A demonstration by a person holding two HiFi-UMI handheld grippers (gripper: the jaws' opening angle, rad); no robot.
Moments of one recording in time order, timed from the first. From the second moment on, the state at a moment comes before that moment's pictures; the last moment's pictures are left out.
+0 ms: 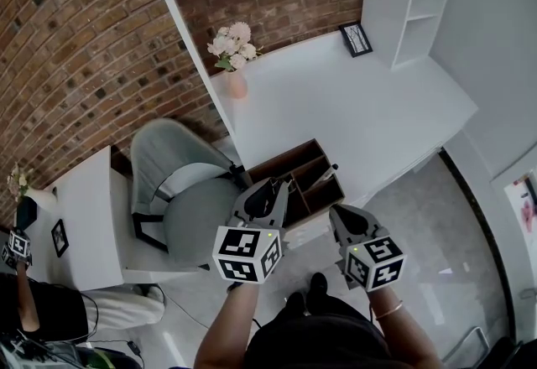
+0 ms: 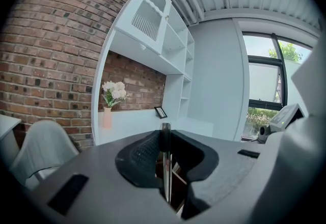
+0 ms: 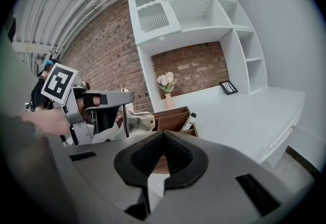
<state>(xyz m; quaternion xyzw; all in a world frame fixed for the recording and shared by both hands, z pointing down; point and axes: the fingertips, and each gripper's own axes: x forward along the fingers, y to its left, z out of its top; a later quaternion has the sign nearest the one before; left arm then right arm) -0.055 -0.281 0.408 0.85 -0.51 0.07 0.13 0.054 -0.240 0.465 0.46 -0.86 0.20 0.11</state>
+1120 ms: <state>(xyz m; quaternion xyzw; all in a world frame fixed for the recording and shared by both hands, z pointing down) -0.055 -0.277 0.459 0.84 -0.50 0.09 0.19 0.059 -0.226 0.469 0.48 -0.85 0.20 0.11</state>
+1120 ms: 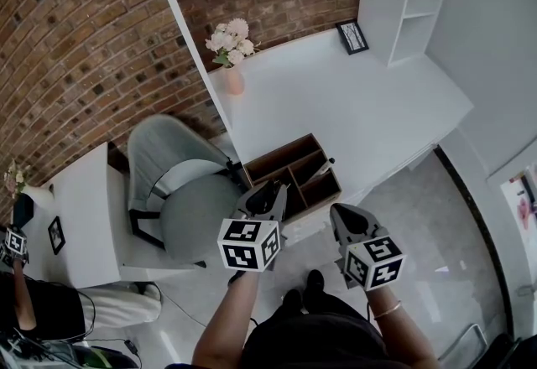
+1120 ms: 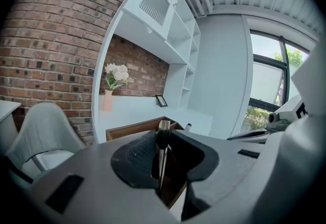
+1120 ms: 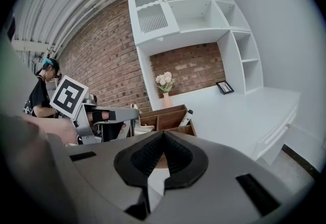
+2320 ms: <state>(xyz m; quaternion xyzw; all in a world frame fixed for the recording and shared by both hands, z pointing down) -0.090 -0.207 0.482 0.81 -0.53 0.12 0.21 0.042 -0.195 0.469 0.46 -0.86 0.19 0.12</state>
